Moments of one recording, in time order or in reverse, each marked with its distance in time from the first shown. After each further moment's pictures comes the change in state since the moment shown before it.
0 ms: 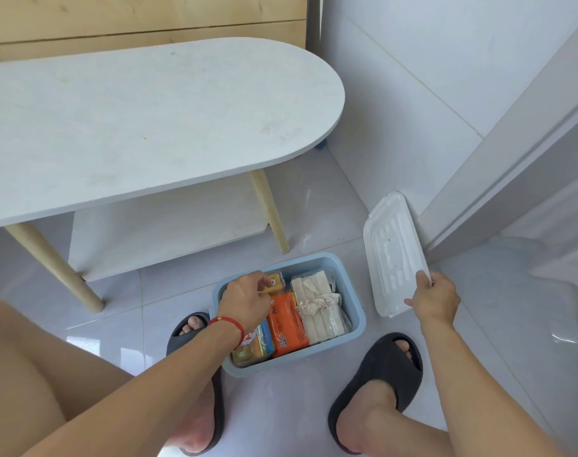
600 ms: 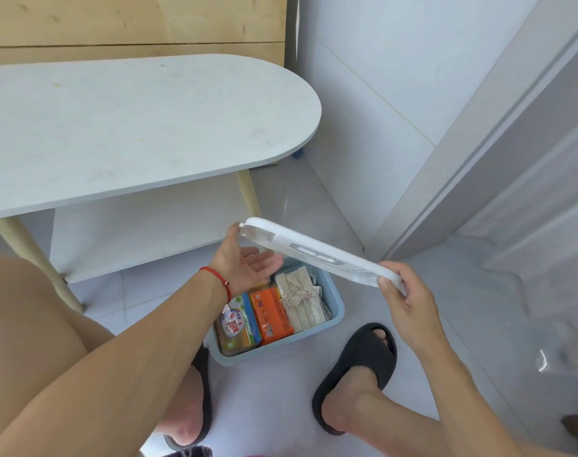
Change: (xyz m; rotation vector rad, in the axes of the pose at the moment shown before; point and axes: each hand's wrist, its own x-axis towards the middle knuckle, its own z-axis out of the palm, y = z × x) left_hand 0.007 0.053 -0.048 -1.537 -0.405 -0.515; right_hand -0.109 -0.029 -0.069 0.080 -0.296 -0.632
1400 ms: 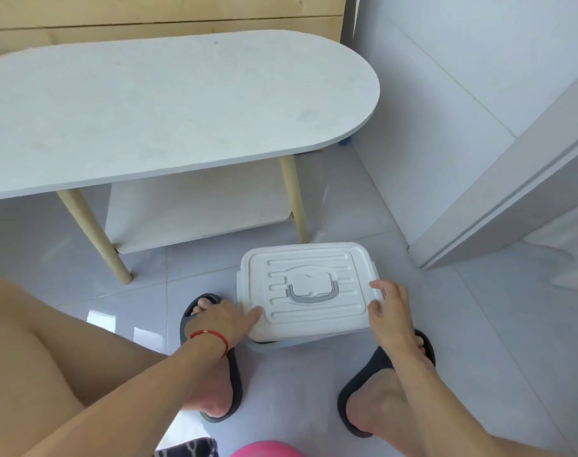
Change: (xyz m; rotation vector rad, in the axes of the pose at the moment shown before) left_hand -0.024 -0.054 -0.131 1.871 0.708 0.025; right_hand 0.013 0.061 0.105 -0.215 -0.126 0.221
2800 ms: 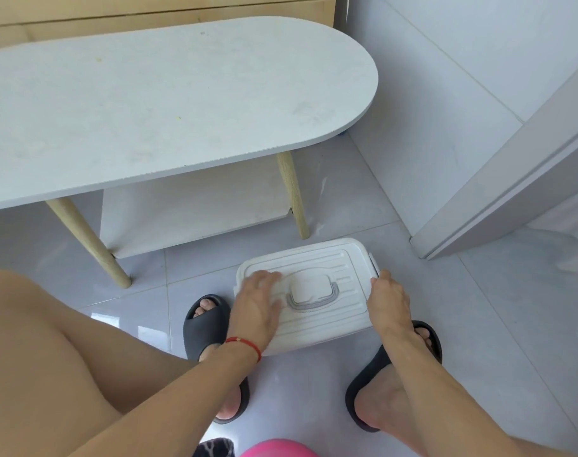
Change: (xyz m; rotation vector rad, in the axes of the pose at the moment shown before) left_hand -0.004 0.041 0.009 -0.327 0.357 0.515; right_hand 0.022 -0.018 0.018 -0.470 0.028 0.071
